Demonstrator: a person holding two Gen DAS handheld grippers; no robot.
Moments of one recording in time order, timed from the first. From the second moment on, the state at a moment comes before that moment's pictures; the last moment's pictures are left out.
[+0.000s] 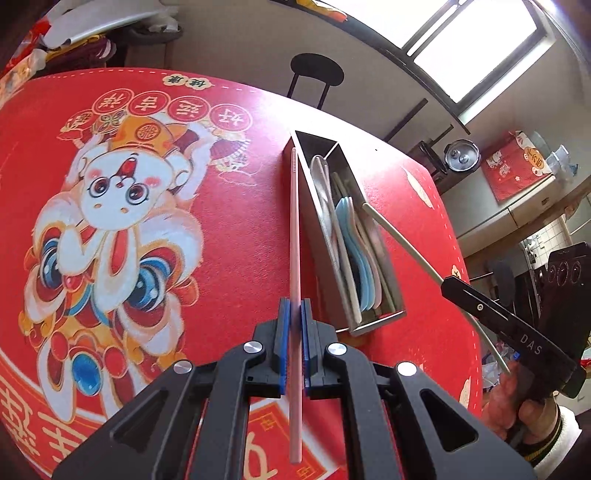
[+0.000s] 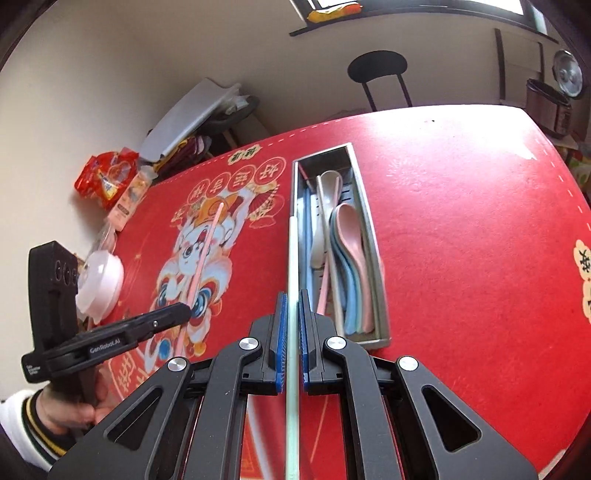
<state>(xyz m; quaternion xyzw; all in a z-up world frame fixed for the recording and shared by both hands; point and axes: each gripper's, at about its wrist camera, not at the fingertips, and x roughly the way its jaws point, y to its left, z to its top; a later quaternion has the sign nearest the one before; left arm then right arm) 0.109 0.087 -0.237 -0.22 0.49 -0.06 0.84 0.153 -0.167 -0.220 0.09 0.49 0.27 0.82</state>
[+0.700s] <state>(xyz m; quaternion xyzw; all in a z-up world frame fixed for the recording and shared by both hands) 0.239 0.035 -0.276 -0.25 0.54 -0.06 0.80 0.254 -0.141 -0.260 0.08 0.52 0.21 0.83</state>
